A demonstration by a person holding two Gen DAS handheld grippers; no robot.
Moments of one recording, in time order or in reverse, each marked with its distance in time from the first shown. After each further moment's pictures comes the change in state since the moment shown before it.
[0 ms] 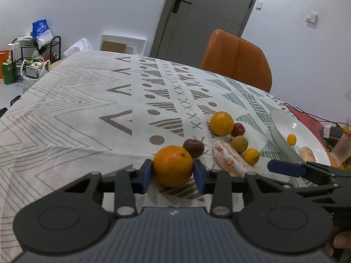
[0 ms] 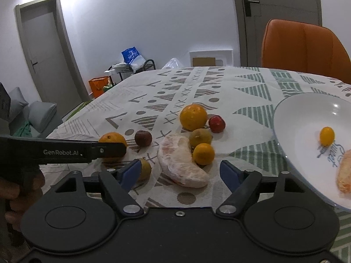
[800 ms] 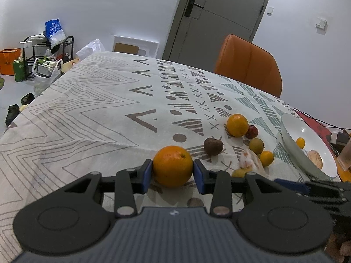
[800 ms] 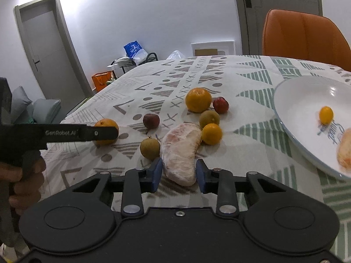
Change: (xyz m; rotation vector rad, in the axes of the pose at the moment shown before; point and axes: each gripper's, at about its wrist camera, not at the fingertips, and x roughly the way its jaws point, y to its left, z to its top) left arm -0.015 0.017 -0.005 -0.031 -0.020 0.052; right arm -0.016 0.001 -0.016 0.029 0.037 0.025
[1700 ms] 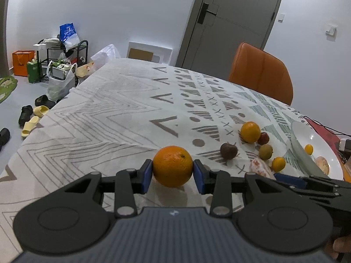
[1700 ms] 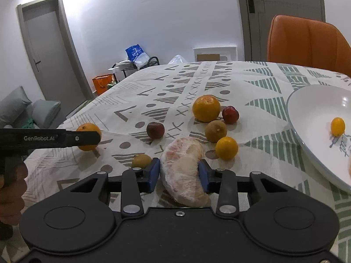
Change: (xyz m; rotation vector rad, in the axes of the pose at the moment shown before) left arm -0.022 0.012 0.002 -0.020 -0.035 0.063; right arm 0.018 0.009 0.008 -0.019 -0.027 0.005
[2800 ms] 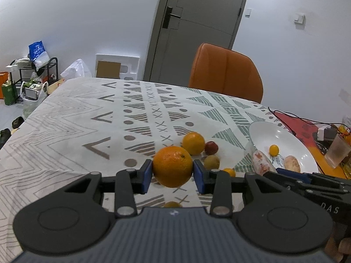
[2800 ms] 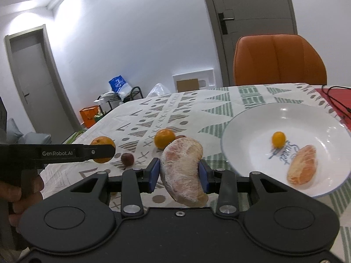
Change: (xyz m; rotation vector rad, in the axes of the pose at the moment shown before) left arm 0.007 -0.078 0.014 0.117 -0.028 -0.108; right arm -0.063 -0.045 0.003 0.094 -0.155 -0.075
